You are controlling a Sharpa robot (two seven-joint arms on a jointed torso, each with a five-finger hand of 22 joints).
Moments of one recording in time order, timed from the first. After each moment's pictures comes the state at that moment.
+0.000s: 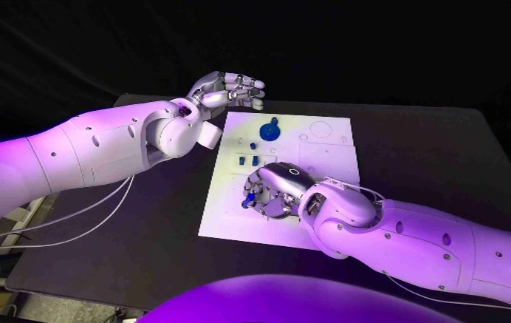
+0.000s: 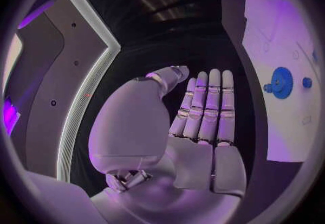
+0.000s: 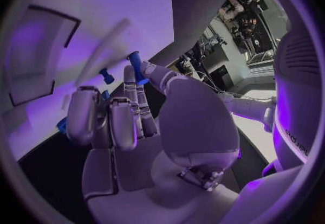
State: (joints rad) left arm 1.16 -0.83 0.00 1.38 -0.15 -0.08 0.39; left_hand 1.36 -0.19 0.54 0.01 0.36 0.85 0.22 0.25 0.30 1.06 0.17 0.22 0.08 0.92 0.12 0.51 0.27 0.17 0.76 0.23 0.49 0.45; right arm 1.02 -0.53 -0.15 1.62 -1.58 -0.38 -0.18; right_hand 1.28 -0.14 0.59 0.01 0.10 0.99 0.13 0.36 0.33 1.16 0.06 0.30 0.17 1.47 -0.01 1.41 1.22 0.08 1.43 0.09 1.23 1.31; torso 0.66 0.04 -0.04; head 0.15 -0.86
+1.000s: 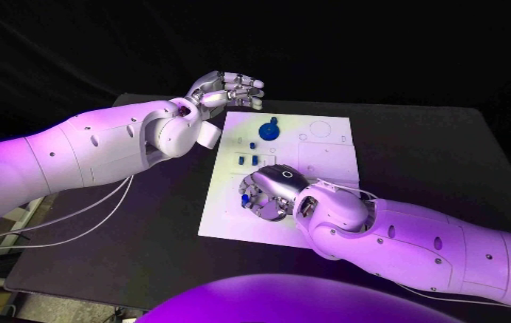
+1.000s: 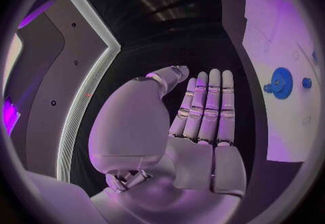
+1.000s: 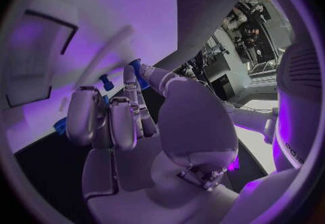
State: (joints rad) left arm 1.16 -0.83 0.00 1.38 -0.15 -0.08 0.39; left_hand 1.36 -0.19 0.54 0.01 0.36 0.85 0.22 0.25 0.30 1.06 0.17 0.22 0.08 0.92 0.12 0.51 0.27 0.17 0.76 0.23 0.49 0.45; right arm 1.01 -0.50 -0.15 1.61 -1.67 -0.34 -0.24; right_hand 1.25 -0.17 0.58 0.02 0.11 0.85 0.15 0.25 0.29 1.15 0.07 0.30 0.20 1.46 -0.01 1.41 1.21 0.08 1.43 0.10 1.23 1.31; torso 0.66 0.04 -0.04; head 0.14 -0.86
